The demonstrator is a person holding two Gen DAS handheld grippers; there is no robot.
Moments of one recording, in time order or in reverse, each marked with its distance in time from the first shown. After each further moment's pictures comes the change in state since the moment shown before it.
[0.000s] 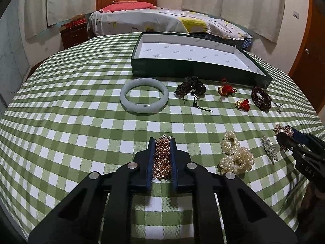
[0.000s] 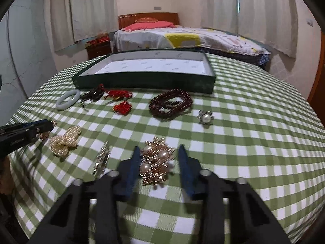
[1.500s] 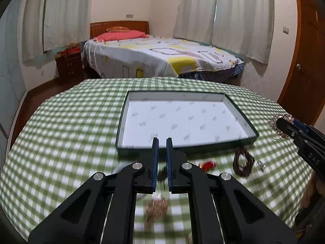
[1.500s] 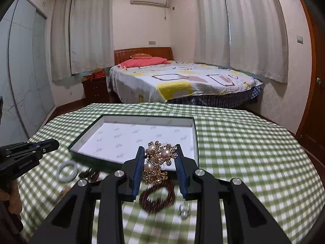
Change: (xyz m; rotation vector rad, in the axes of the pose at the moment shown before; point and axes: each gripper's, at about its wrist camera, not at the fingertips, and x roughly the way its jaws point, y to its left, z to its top) left arm -0.023 -0.025 0.103 0.041 -0.210 -0.037; right arm -0.027 -0.018 0.114 0.023 -0.255 -0.042
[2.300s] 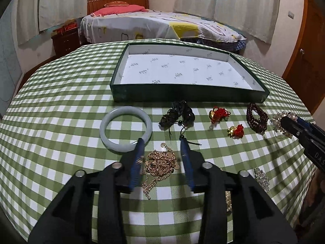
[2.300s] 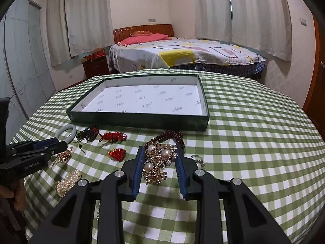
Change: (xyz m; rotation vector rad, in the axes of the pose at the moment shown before) left arm 0.028 0.008 -0.076 -0.011 0.195 -0.013; right arm 0.004 0.008 -0.062 0.032 0.170 0.032
